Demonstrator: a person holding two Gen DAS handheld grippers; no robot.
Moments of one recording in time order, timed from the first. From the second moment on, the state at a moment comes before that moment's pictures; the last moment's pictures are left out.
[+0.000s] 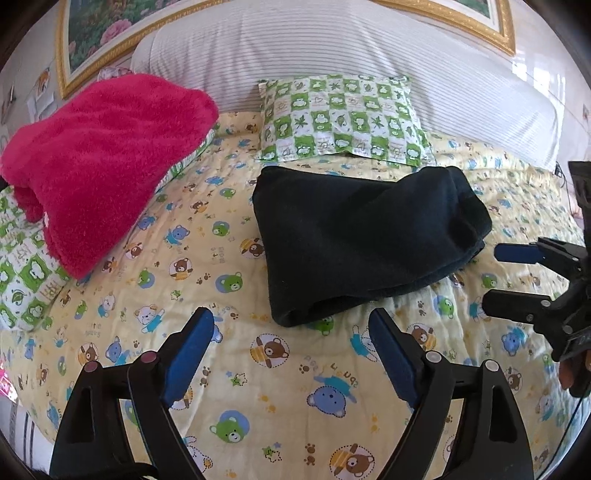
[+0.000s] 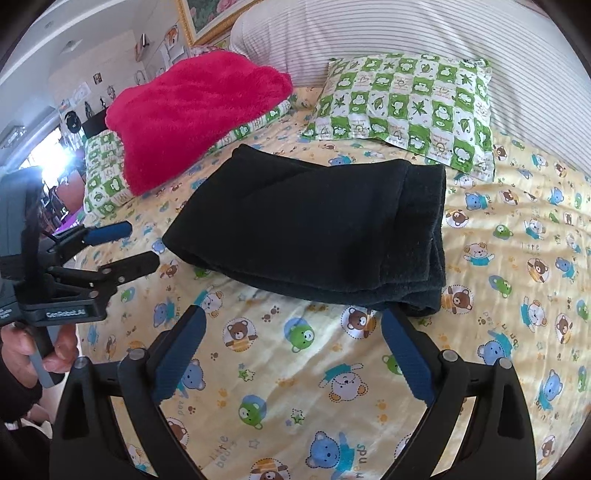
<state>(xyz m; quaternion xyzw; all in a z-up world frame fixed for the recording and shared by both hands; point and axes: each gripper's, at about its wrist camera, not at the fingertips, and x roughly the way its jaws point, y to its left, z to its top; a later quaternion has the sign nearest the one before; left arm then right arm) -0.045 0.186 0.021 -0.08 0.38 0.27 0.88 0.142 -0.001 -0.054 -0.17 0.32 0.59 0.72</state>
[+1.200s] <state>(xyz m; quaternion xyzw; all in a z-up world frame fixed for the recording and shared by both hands) -0.027 0.182 0.010 -0.08 0.39 0.23 0.89 0.172 -0.005 -0.063 -0.16 0.32 0.57 0.74</state>
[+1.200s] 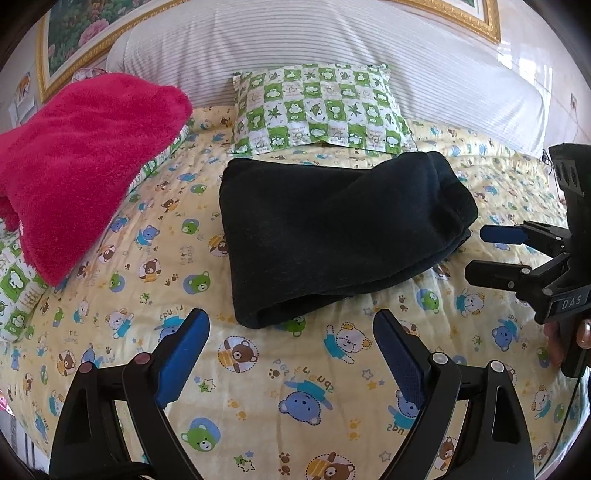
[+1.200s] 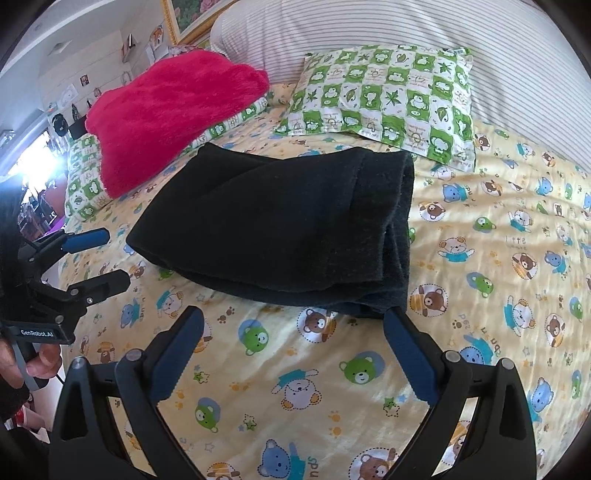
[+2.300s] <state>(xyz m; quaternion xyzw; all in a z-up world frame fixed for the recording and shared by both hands) -0.020 0.182 0.010 -0.08 0.40 0.23 0.89 0.173 -0.007 -0.061 -0.15 0.33 0.57 0.74</state>
